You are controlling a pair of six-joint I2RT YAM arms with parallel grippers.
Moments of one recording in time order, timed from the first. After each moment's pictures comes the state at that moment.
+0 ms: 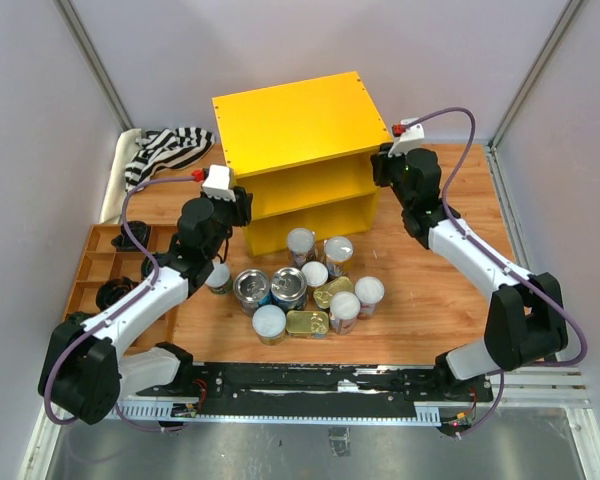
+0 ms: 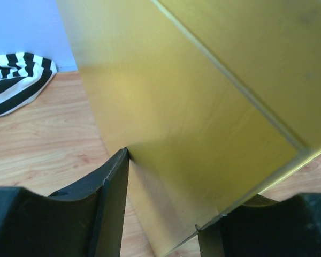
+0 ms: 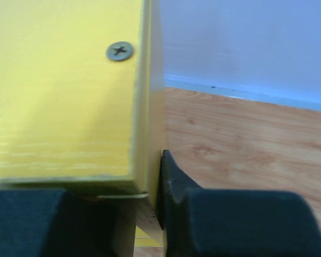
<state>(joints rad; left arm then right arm) -0.43 1.13 0.67 0.39 -0.17 -0.09 0.35 1.46 1.07 0.29 0.03 0.15</state>
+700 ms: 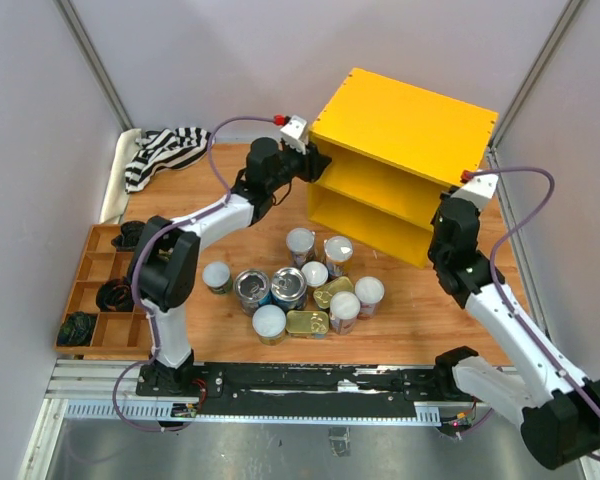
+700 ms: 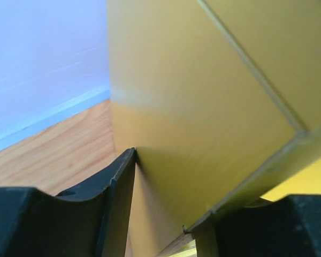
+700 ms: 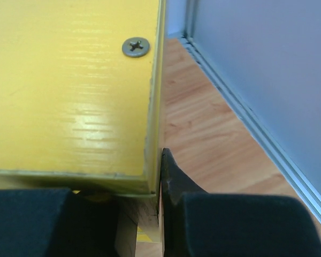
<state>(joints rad) -0.49 1.84 1.30 0.52 0.22 -0.14 0.36 0.97 0.76 0.03 0.73 0.17</state>
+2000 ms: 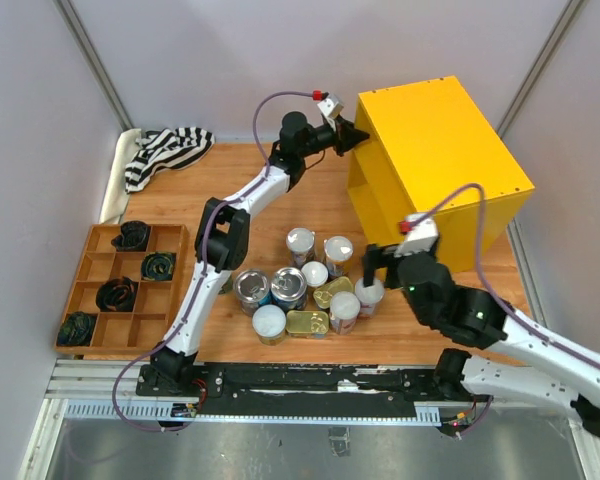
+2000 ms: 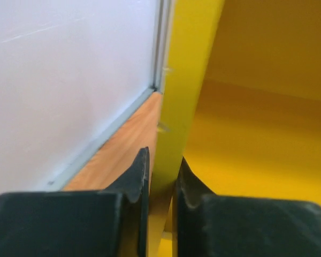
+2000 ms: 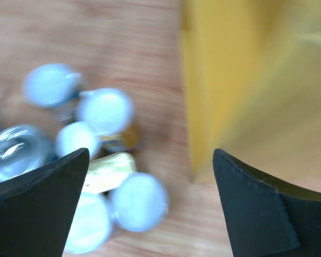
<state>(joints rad) -0.52 2.57 2.26 0.52 0.61 -0.30 0.95 0.67 0.78 -0.57 0.78 0.48</state>
